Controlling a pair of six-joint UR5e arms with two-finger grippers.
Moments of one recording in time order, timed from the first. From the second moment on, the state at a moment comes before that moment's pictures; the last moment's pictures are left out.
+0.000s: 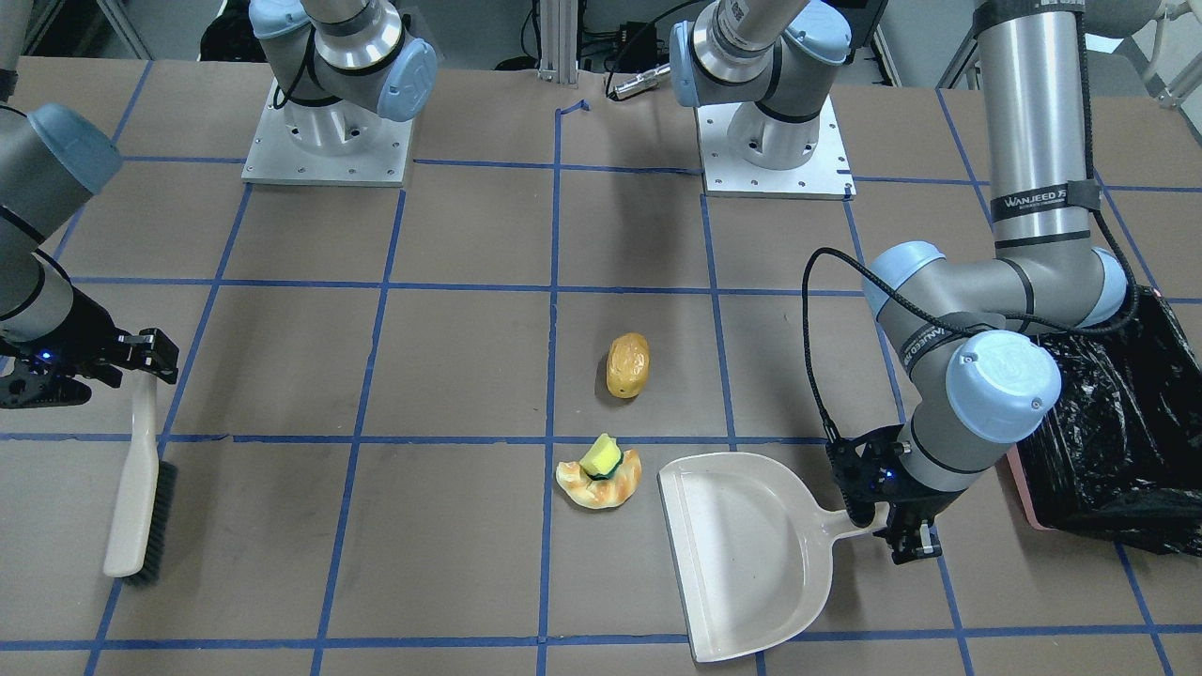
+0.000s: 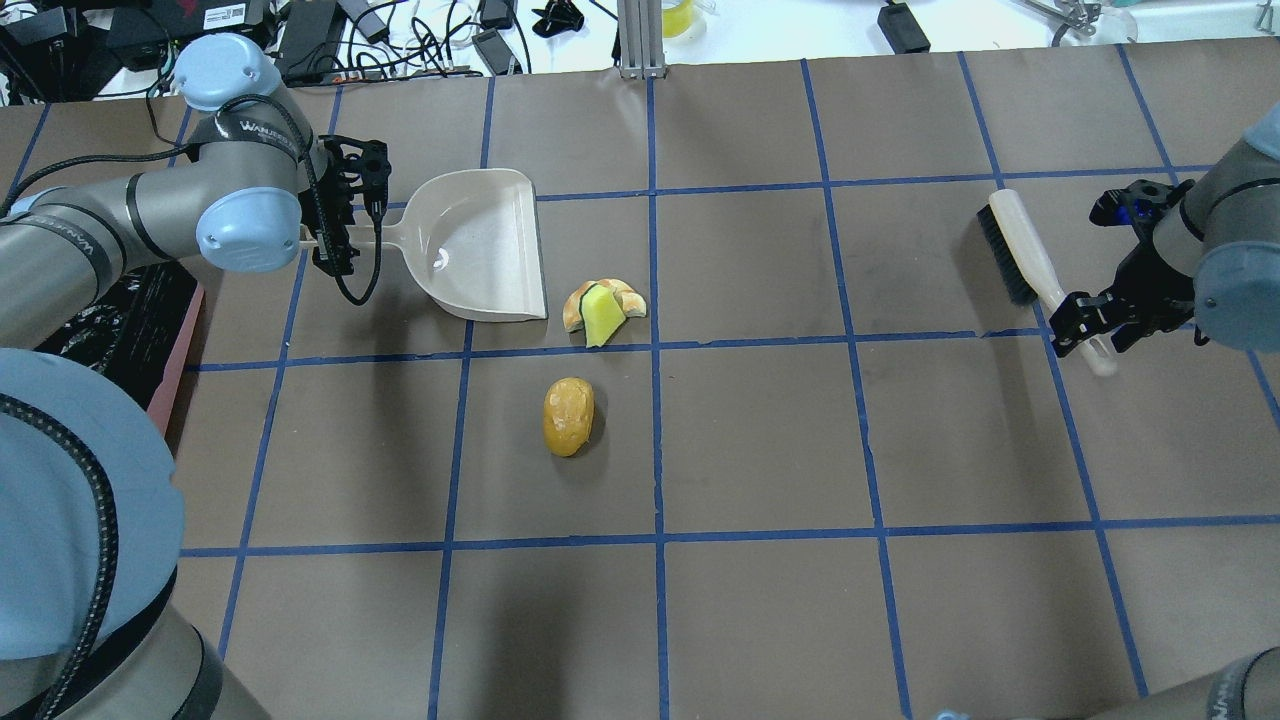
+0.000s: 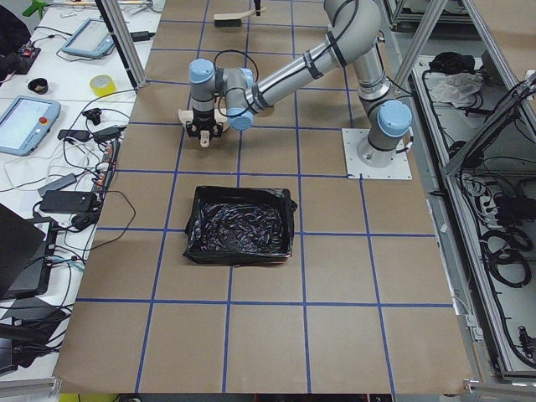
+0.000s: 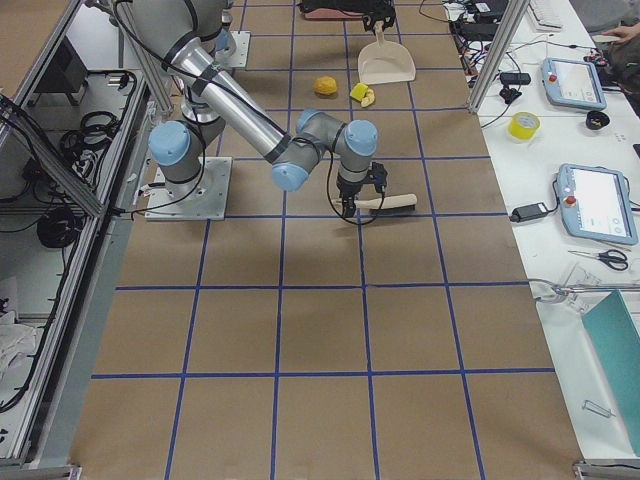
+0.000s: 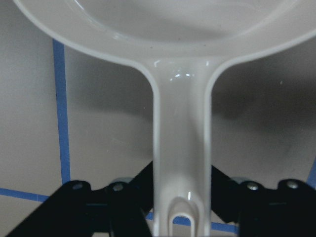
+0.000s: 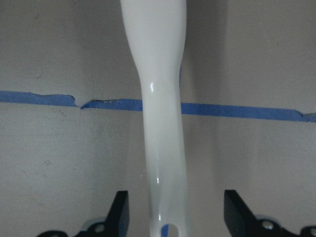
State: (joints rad) left arm -1.40 -2.09 -1.63 -0.87 1.65 1.64; right arm 1.07 -1.31 1.96 -2.15 -1.57 -0.56
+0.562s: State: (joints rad) left arm -1.42 -2.08 -1.63 -0.89 1.65 1.64; right arm 1.07 -1.32 1.96 -2.15 -1.56 -0.56
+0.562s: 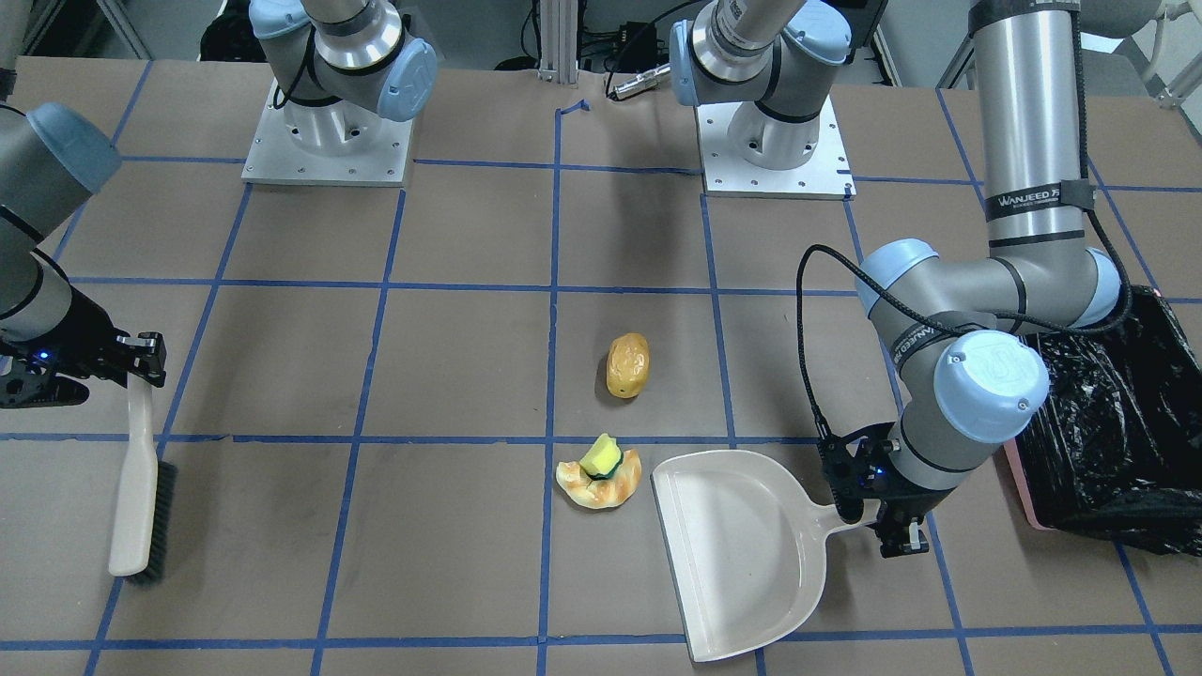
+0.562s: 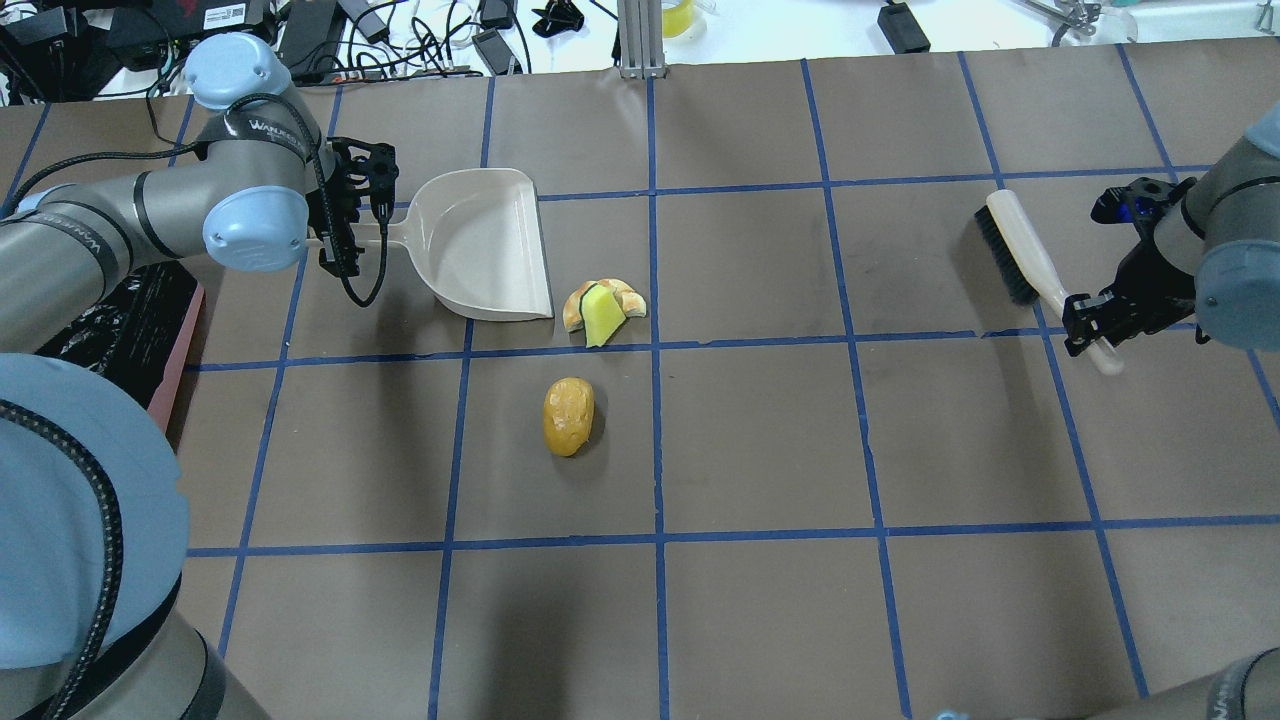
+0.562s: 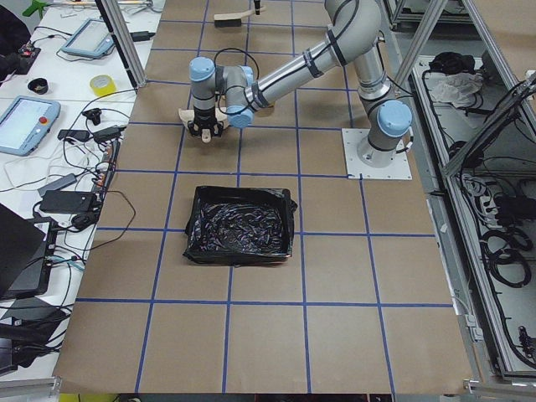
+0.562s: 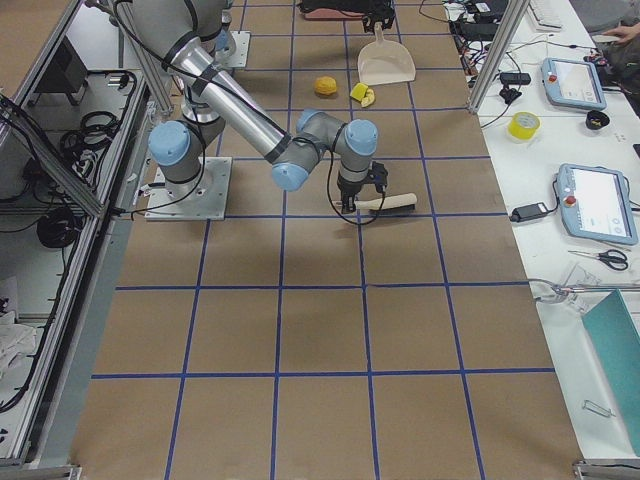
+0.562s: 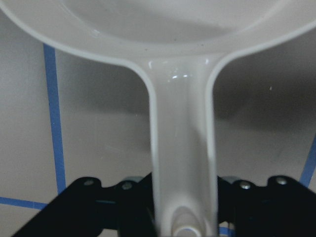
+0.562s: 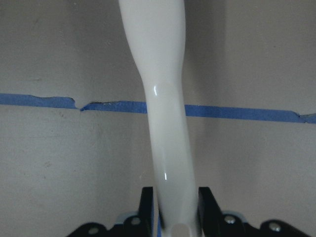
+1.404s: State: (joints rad) left arm -1.42 -2.08 -1.63 -0.90 1.65 1.65; right arm 1.26 -1.34 1.88 -2.03 -1.56 -0.29
